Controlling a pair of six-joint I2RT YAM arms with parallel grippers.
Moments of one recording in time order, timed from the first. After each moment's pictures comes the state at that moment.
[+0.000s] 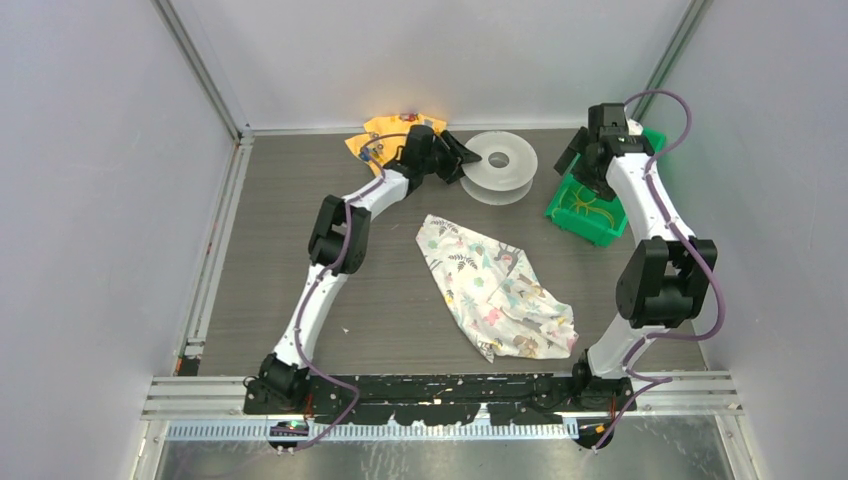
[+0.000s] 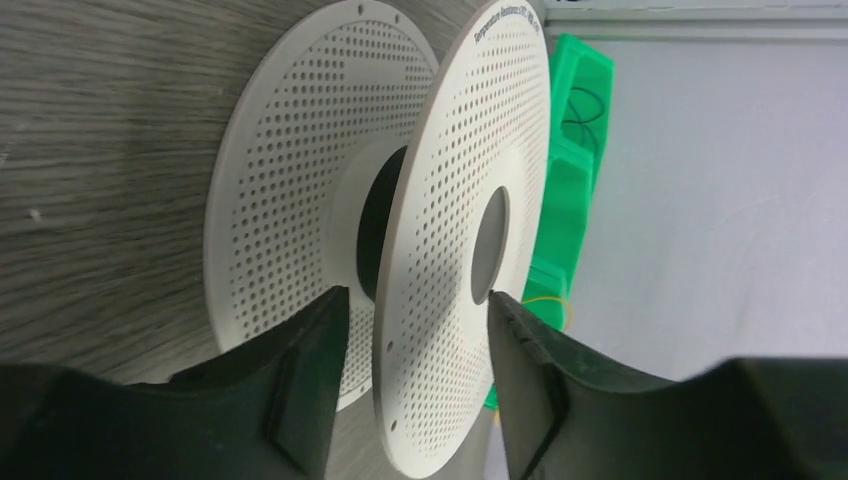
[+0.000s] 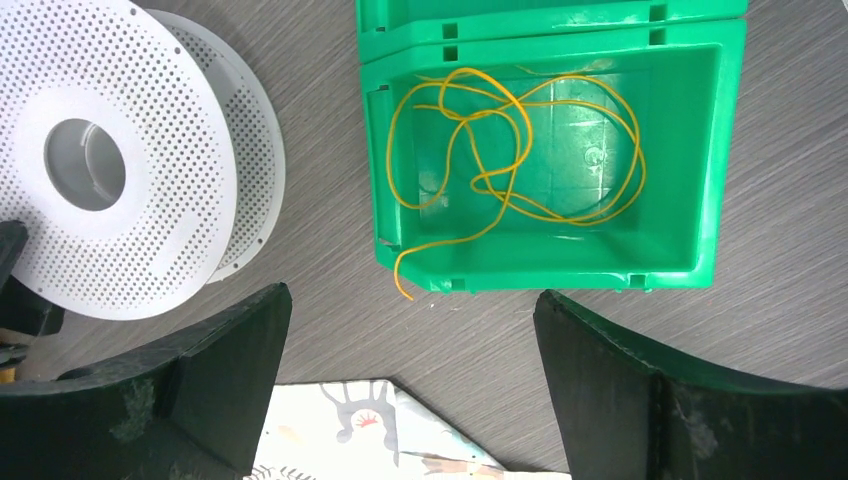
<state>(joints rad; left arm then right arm) -0.49 2.64 2.22 0.01 0.37 -1.18 -0.02 1.73 1.57 -0.80 0.24 0.57</state>
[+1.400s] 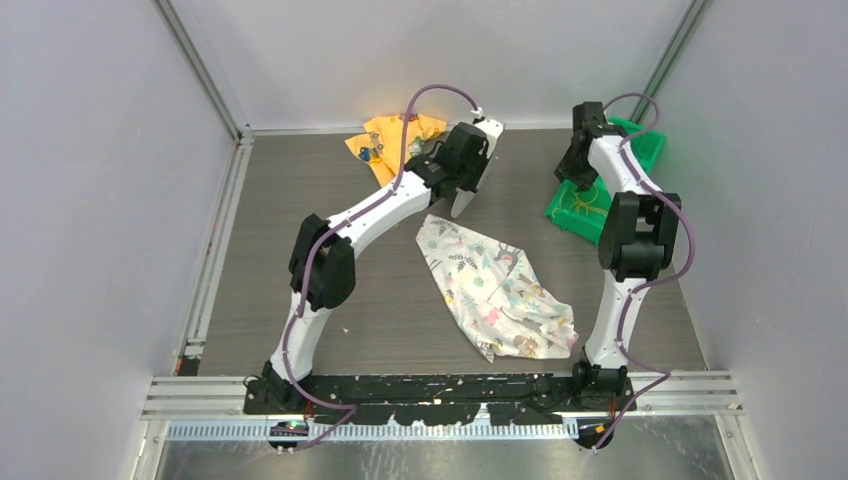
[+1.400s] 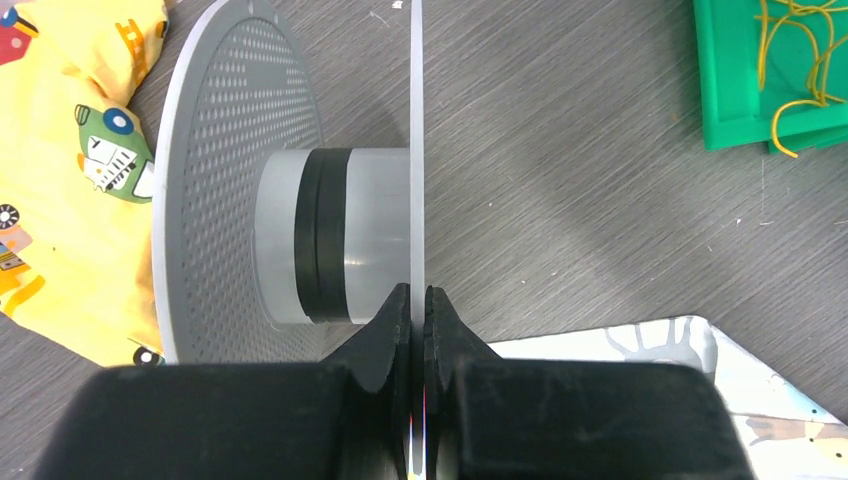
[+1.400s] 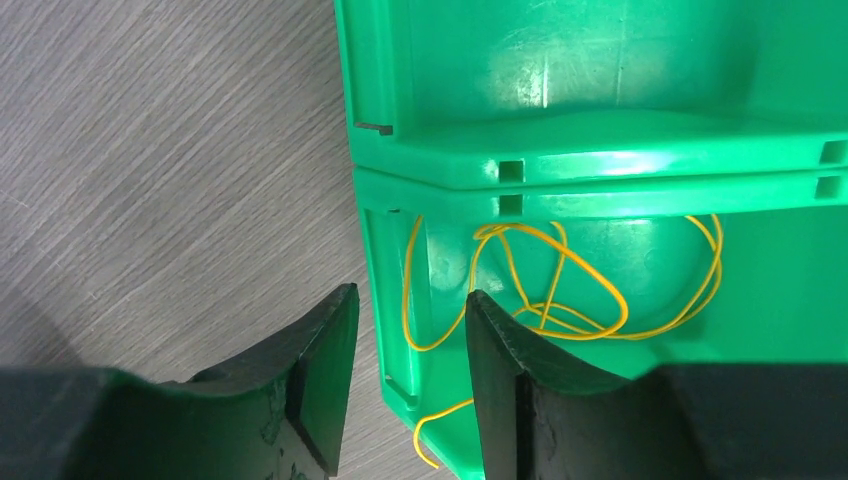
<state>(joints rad) -0.77 2.17 2.04 -0.44 -0.17 -0.03 -0.03 2.10 1.81 -0.80 0.25 0.55</state>
